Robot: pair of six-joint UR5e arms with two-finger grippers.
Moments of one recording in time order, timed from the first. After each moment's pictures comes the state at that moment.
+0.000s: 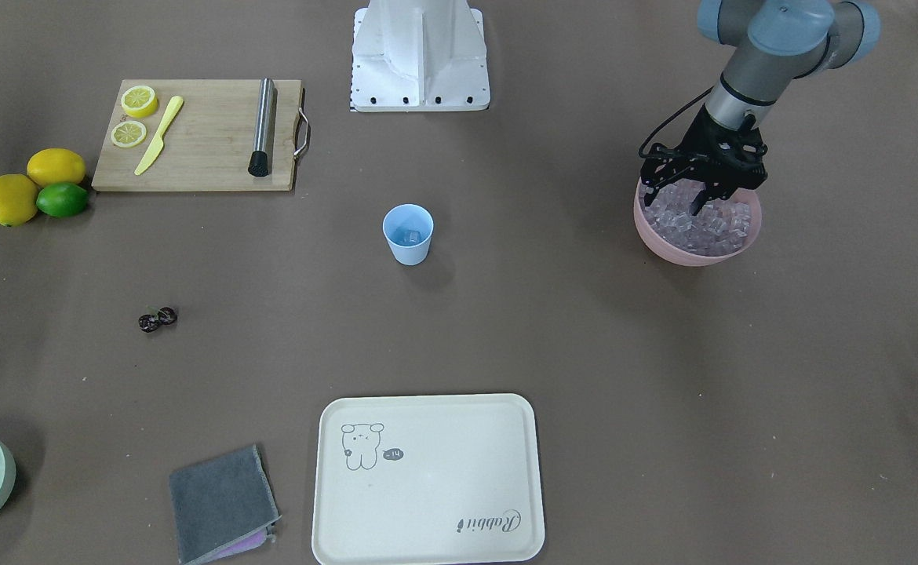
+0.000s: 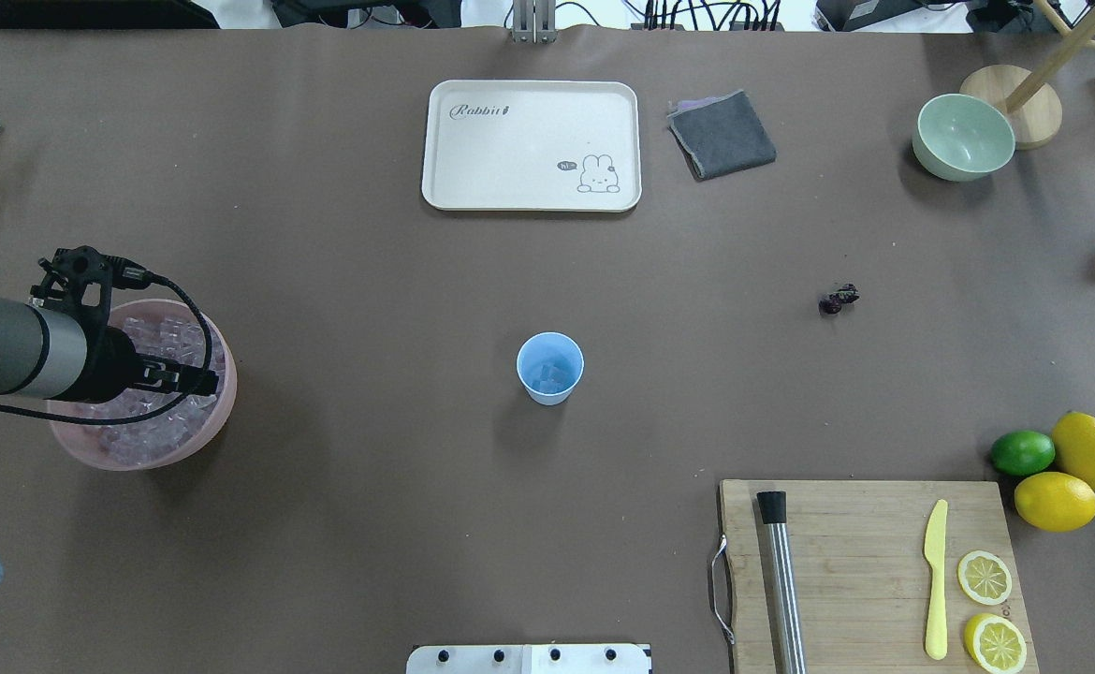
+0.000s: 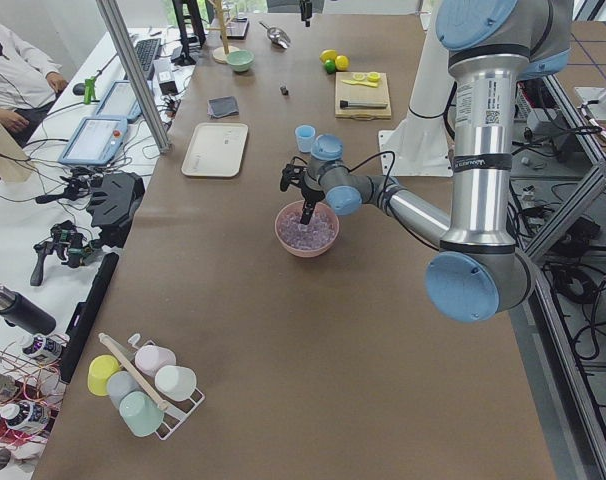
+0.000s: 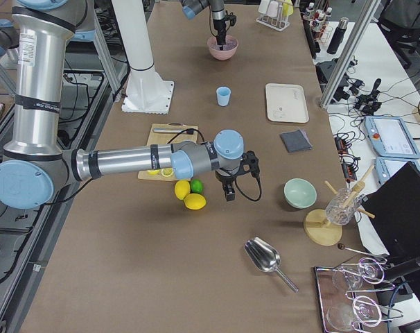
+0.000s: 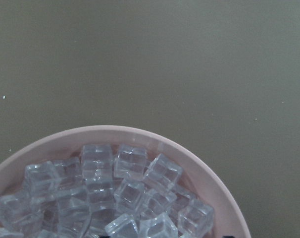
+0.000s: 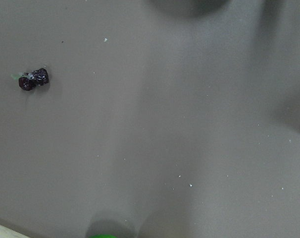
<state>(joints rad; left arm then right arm) -0.66 -1.55 -1.98 -2.08 -1.90 -0.98 1.36 -1.72 1.84 -1.38 2.47 0.12</state>
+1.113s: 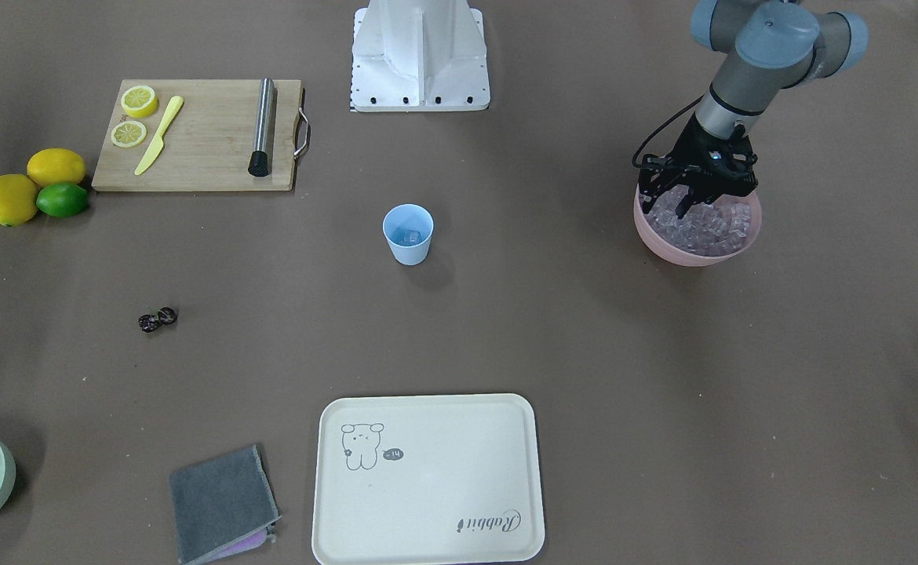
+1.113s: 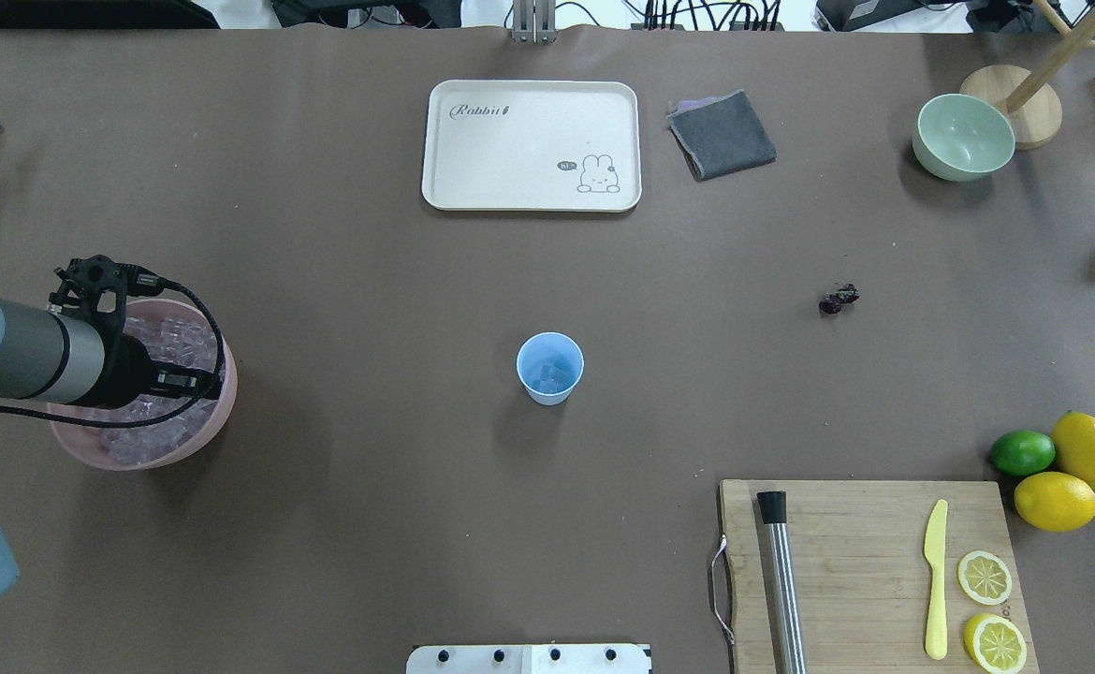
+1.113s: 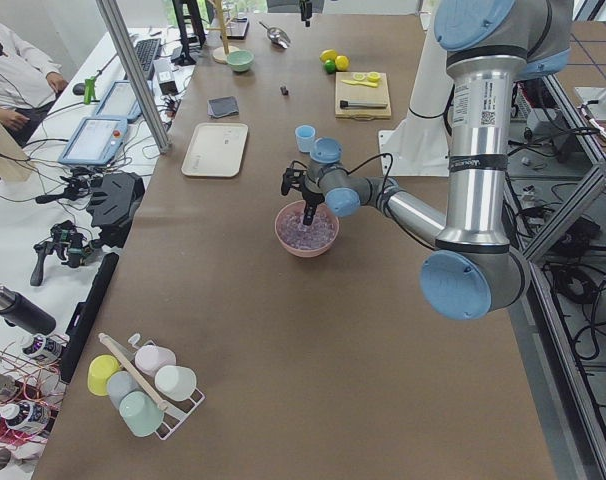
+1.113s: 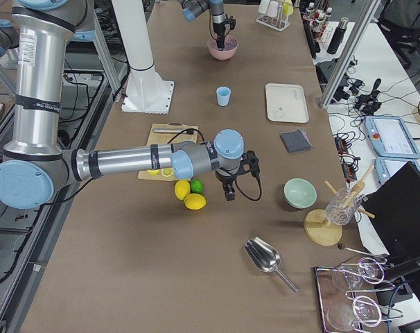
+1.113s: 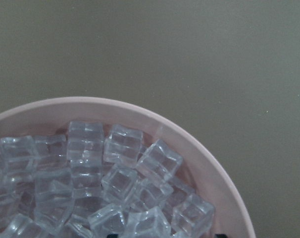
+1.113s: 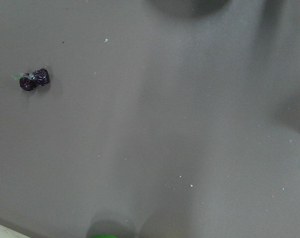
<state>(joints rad) -0.65 -1.56 -1.95 -2.07 -1.90 -1.01 1.36 -1.72 1.84 -1.38 2.47 0.12</state>
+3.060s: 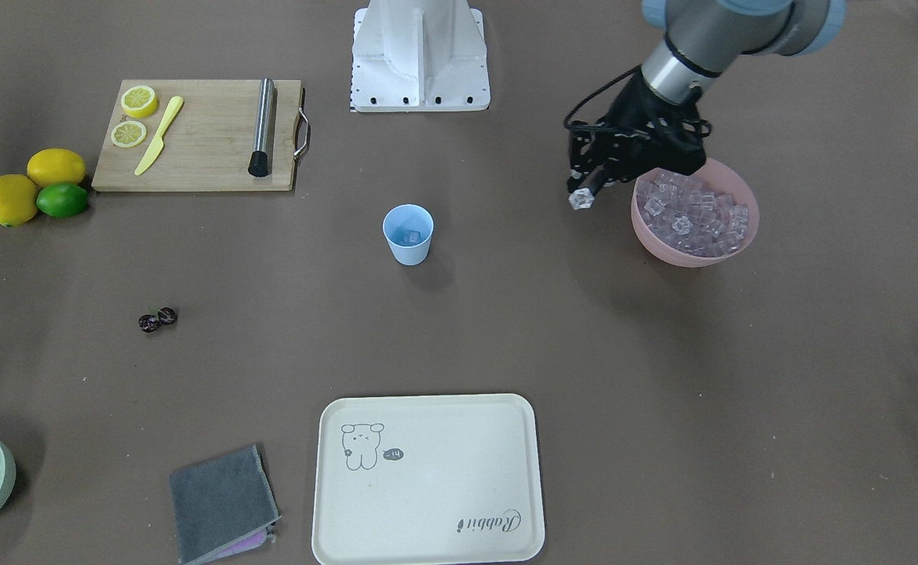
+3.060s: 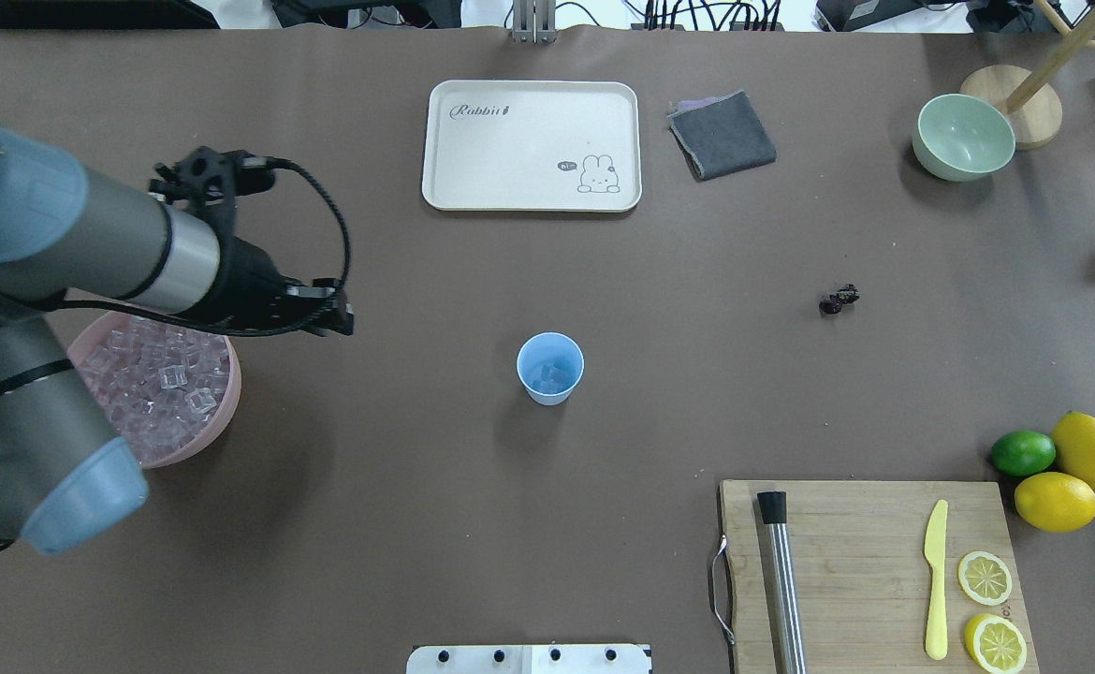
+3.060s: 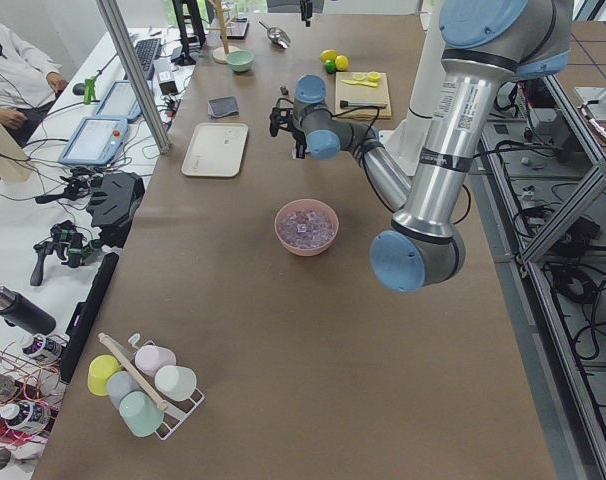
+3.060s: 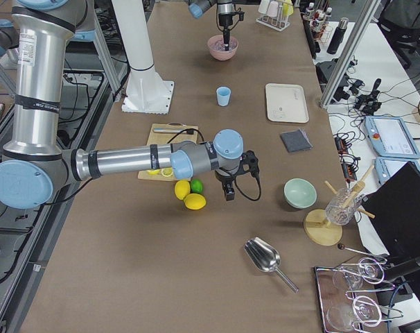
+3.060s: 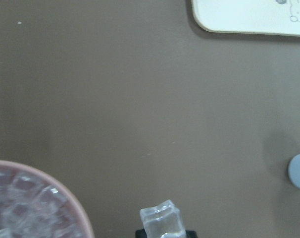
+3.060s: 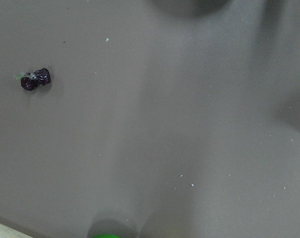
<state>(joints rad) -0.67 -1.96 -1.99 -1.86 -2.05 -1.24 1.36 -1.72 1.84 -1.38 2.47 0.12</state>
